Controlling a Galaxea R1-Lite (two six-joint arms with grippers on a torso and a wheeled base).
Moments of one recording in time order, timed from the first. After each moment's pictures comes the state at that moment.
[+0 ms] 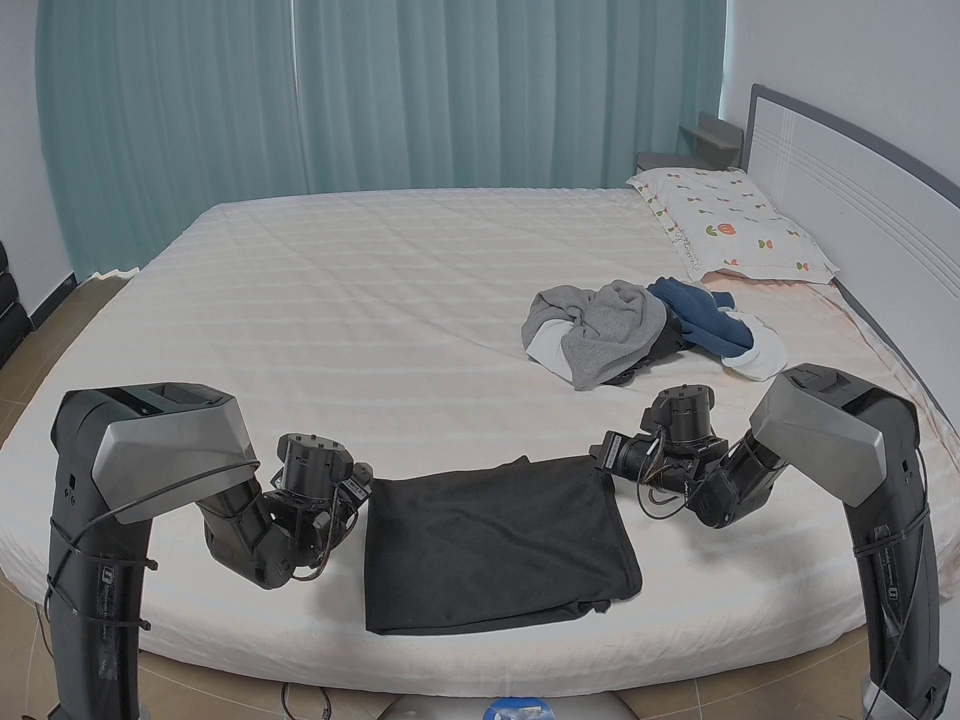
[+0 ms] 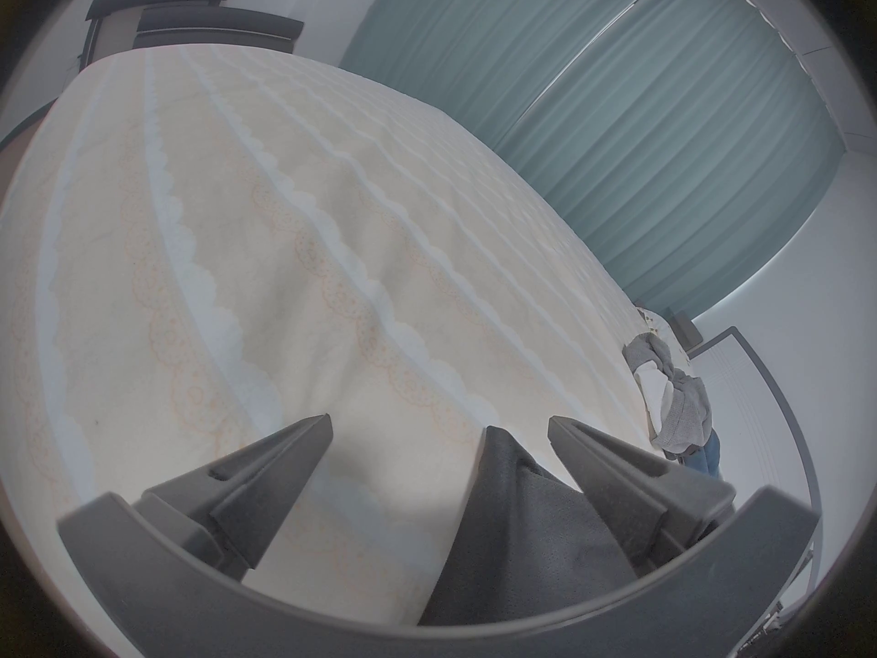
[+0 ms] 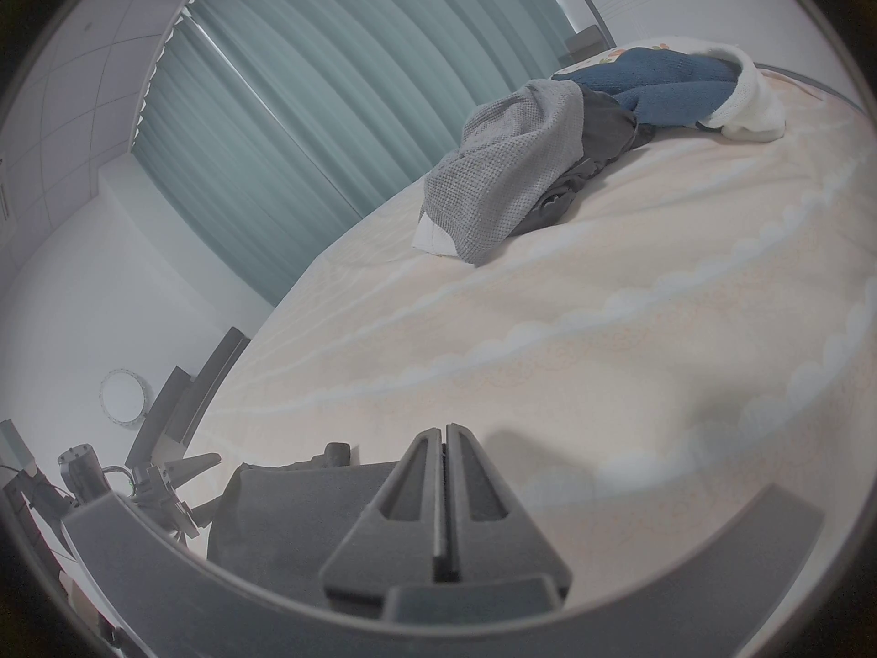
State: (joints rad) left arm -0.33 2.43 -0.84 -0.95 0.29 -1.02; right arm 0.33 2.57 -1.24 -0.87 0.16 0.55
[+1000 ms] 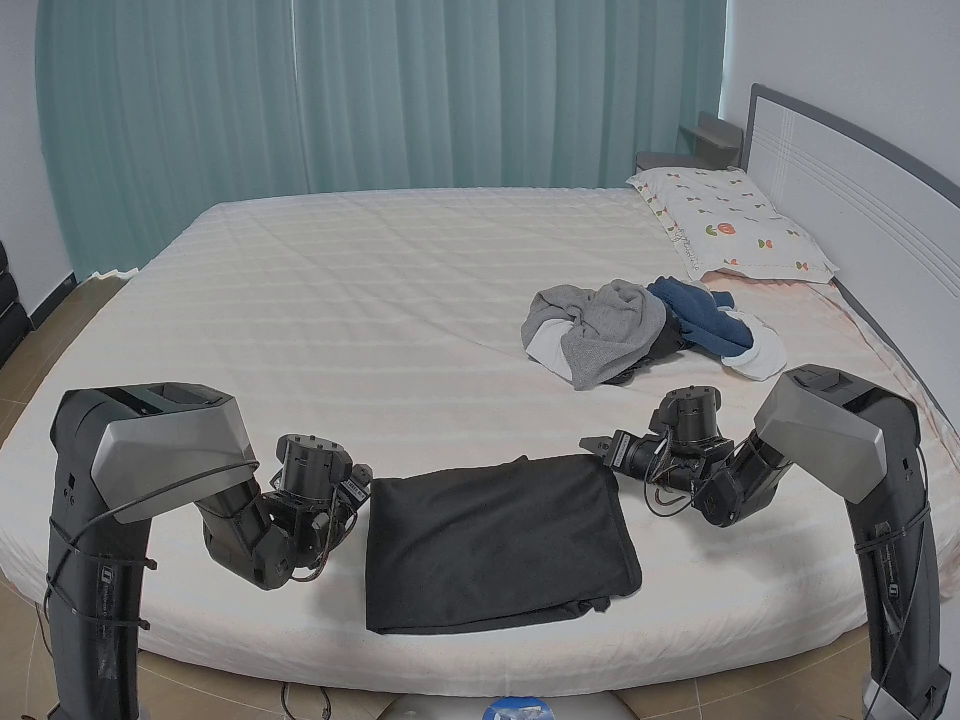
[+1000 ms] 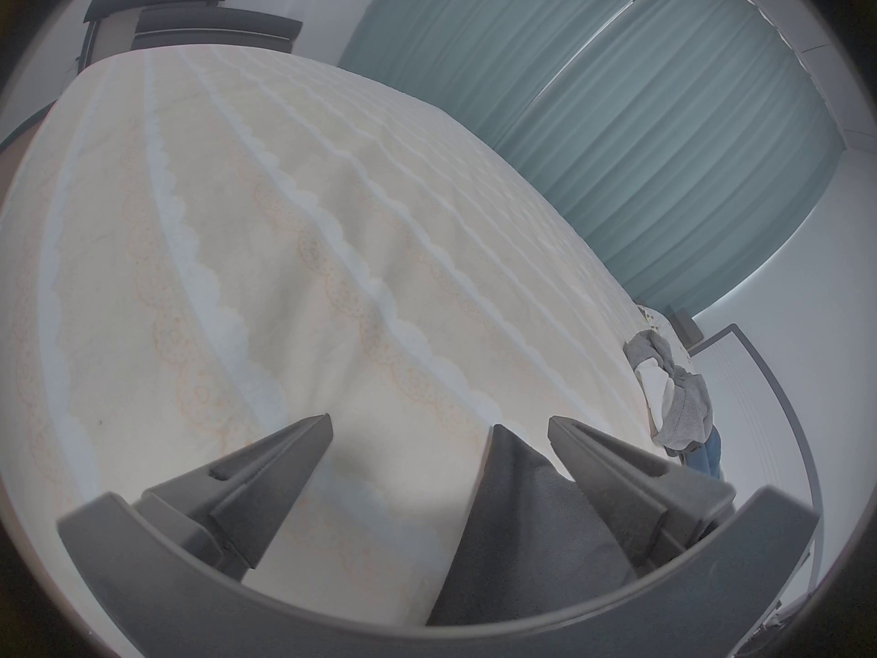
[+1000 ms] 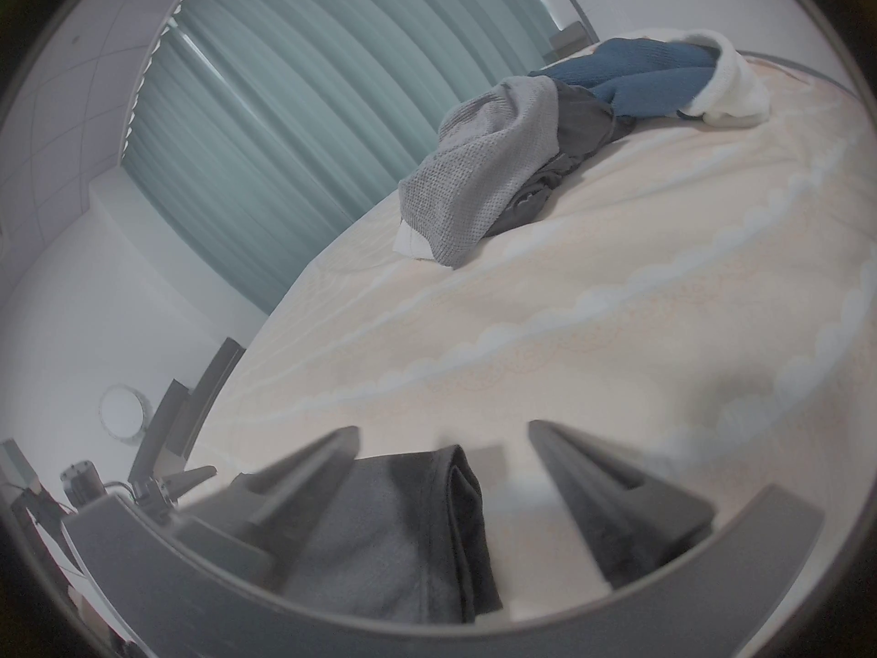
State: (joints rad) left arm -0.33 2.42 -0.83 -0.95 0.29 -1.01; right arm 0.30 2.58 -1.23 -0.88 0.16 0.58
